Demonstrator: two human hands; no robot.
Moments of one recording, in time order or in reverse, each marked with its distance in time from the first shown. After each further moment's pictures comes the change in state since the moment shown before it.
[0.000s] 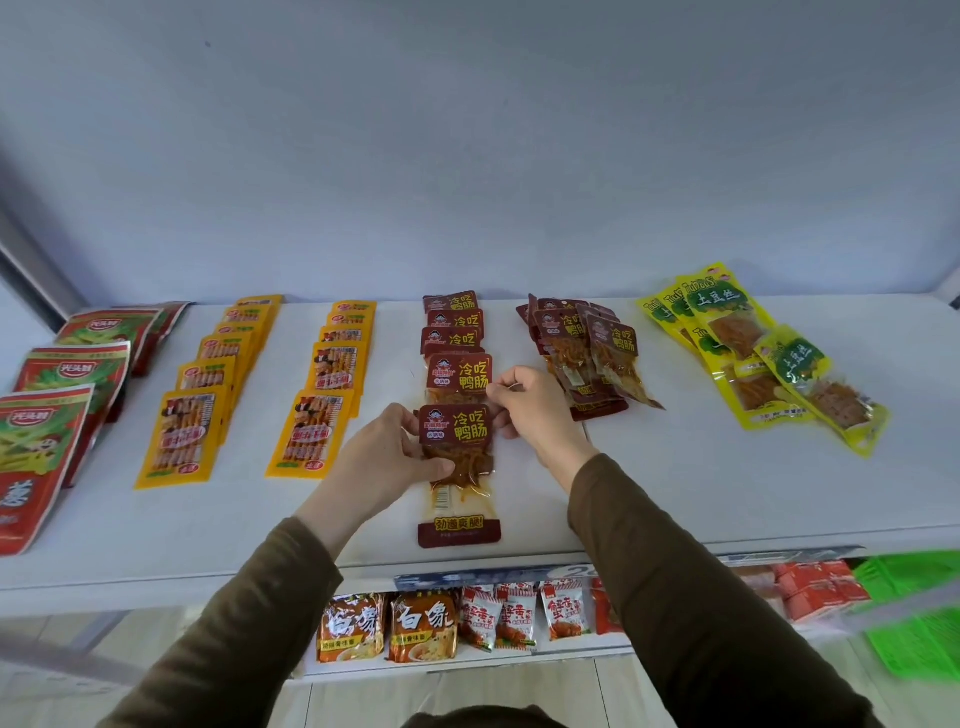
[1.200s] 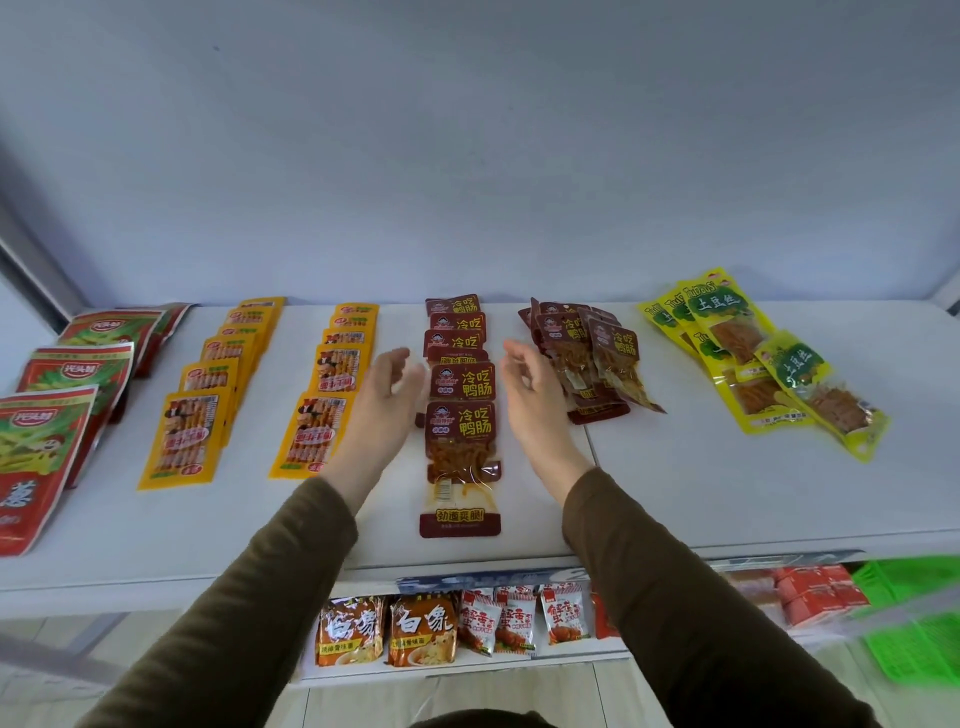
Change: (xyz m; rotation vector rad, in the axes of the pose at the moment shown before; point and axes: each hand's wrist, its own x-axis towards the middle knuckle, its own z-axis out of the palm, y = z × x) left_hand 0.036 0.011 -0.005 -0.396 0.263 0.116; right_hand -0.011 -0.007 0.007 0.088 0.140 -0.220
